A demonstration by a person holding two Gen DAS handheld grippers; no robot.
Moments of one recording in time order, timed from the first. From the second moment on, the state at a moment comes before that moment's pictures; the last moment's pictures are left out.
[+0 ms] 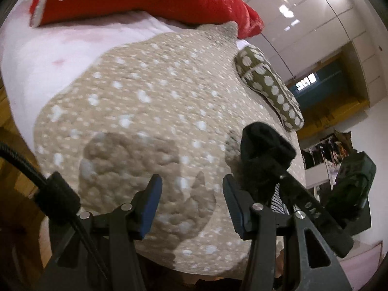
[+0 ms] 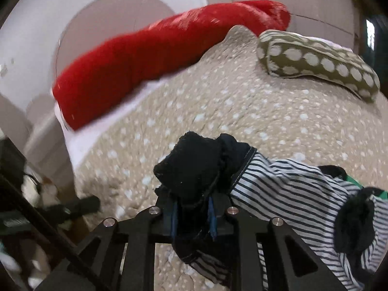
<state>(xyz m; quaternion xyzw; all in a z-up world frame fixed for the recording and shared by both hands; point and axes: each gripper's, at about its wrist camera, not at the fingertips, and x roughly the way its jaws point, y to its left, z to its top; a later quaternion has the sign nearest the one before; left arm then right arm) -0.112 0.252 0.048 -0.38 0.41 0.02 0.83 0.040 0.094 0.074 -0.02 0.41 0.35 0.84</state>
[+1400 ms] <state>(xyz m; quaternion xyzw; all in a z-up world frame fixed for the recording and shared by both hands) 0.025 0.046 0.089 -0.34 0.47 -0.20 0.79 0.024 -0.216 0.086 0.25 0.31 0.13 0.91</state>
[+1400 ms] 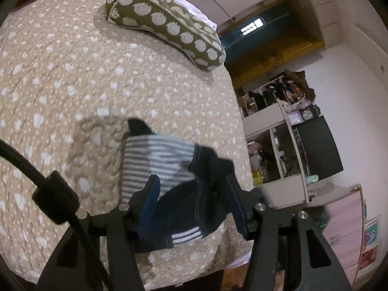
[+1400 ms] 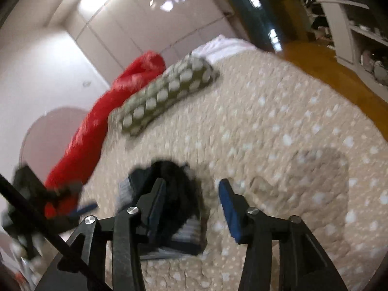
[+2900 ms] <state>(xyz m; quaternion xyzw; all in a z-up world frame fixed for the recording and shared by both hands) -0.001 -0.022 0.036 -0.25 0.51 -0.23 0.79 0.130 -0.165 0.046 0.30 0.43 0.24 0.82</state>
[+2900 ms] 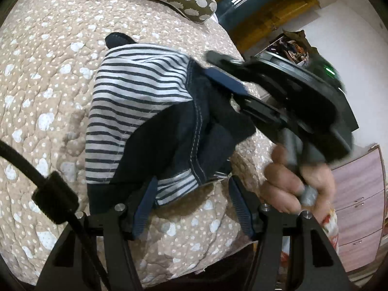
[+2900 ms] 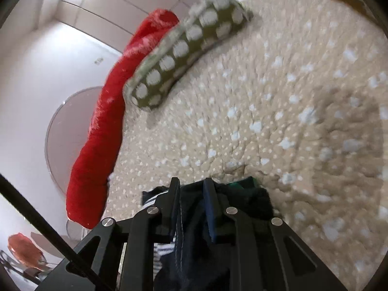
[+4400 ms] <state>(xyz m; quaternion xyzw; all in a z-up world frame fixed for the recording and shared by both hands) 0.098 0.073 0.032 -0.31 0.51 -0.18 0.78 0.143 -0.151 0.005 0.30 0.45 0.21 0.81</state>
